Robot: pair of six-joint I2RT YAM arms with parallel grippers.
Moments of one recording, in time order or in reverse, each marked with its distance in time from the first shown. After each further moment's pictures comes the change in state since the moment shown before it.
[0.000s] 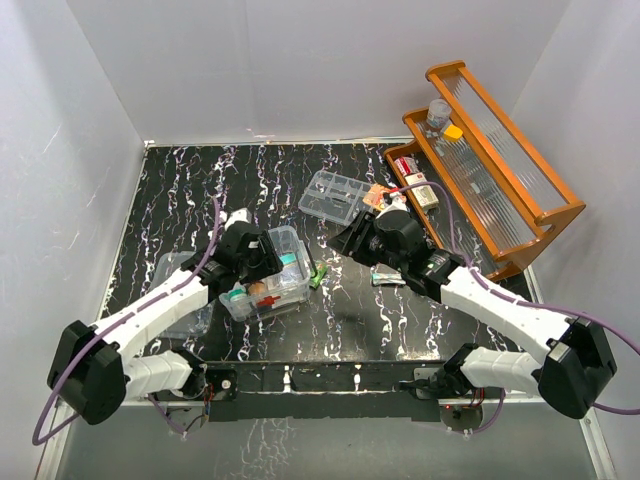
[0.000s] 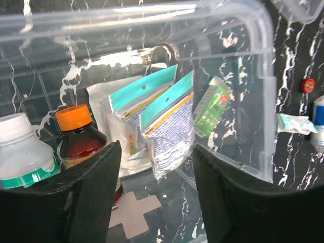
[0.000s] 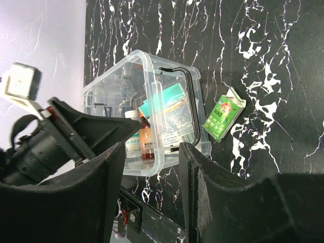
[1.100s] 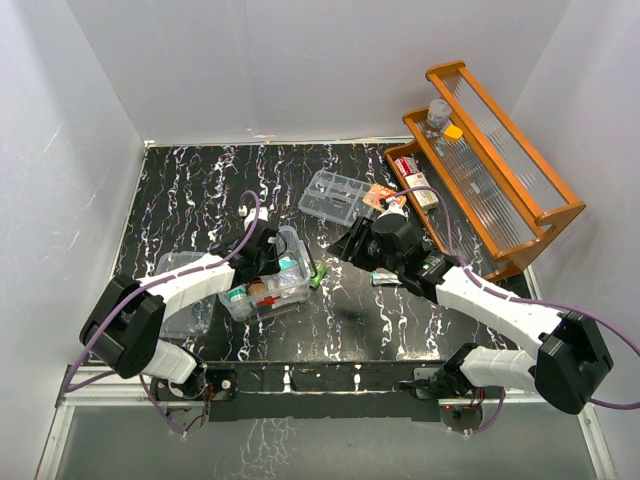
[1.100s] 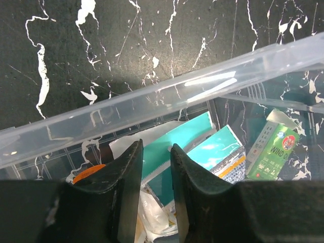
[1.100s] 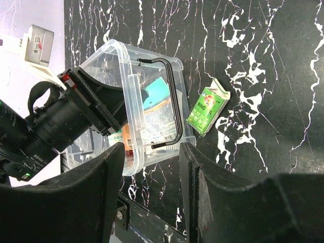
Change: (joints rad) left arm 0.000 0.267 0.025 0.188 -0.132 0.234; right arm 0.000 0.034 -0.031 0.001 -0.001 -0.013
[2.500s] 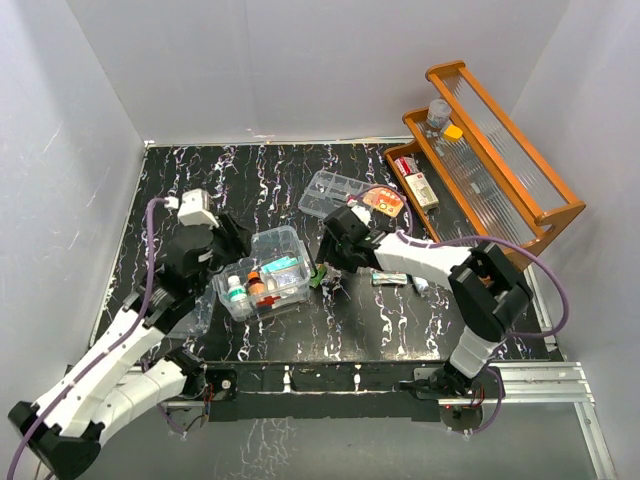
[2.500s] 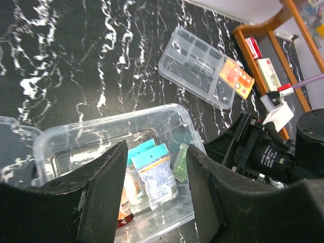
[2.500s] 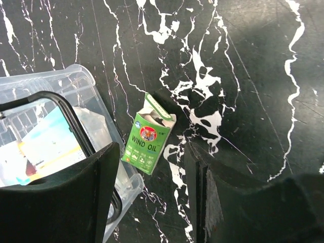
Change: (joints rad) left arm 0.000 -0.636 0.076 -0.201 -0.082 -0.007; right arm 0.036 0.495 0.270 -0.194 0.111 -0.012
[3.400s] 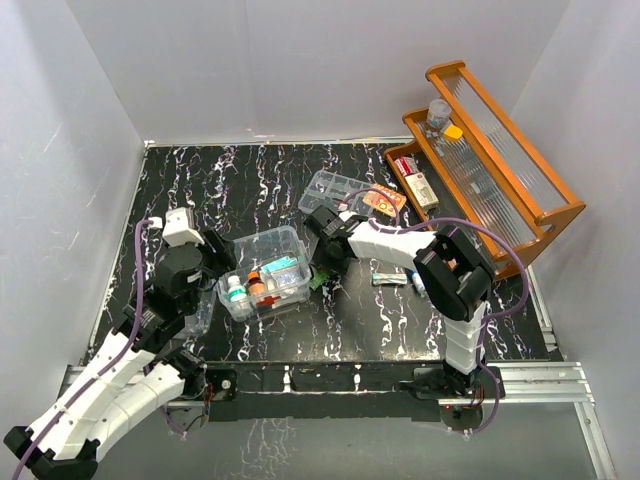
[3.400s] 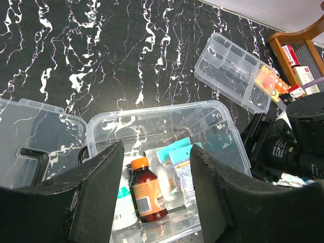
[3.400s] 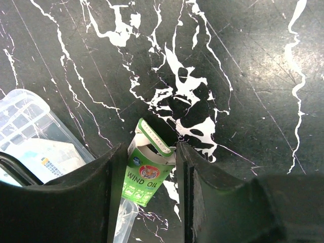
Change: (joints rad) left arm 0.000 -0.190 -0.108 -0.066 -0.140 0.053; right arm 0.034 0.246 0.249 -0.262 0.059 0.117
